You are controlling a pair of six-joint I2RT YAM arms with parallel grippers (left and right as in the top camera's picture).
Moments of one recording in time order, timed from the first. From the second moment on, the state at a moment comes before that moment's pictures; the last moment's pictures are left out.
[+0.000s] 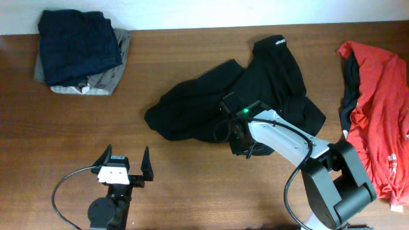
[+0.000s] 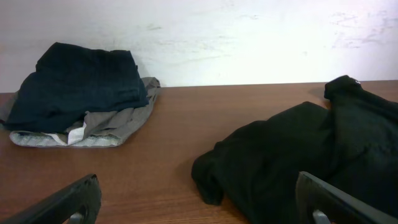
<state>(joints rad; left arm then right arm) -0.10 0.01 0.01 -0.08 -0.01 -0.02 0.53 1.82 1.17 -0.92 0.09 0.32</state>
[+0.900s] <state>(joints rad) -0.10 0.01 0.01 -0.08 -0.01 -0.02 0.53 1.86 1.12 -0.85 0.04 0.32</state>
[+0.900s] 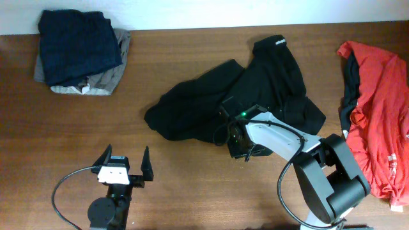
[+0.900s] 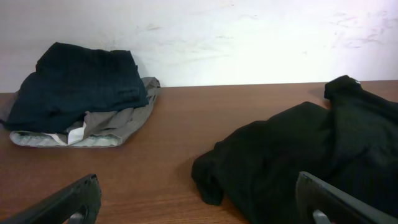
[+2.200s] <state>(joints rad) -0.10 0.01 0.01 -0.05 -0.01 -0.02 0.53 1.86 1.12 -0.81 0.06 0.32</state>
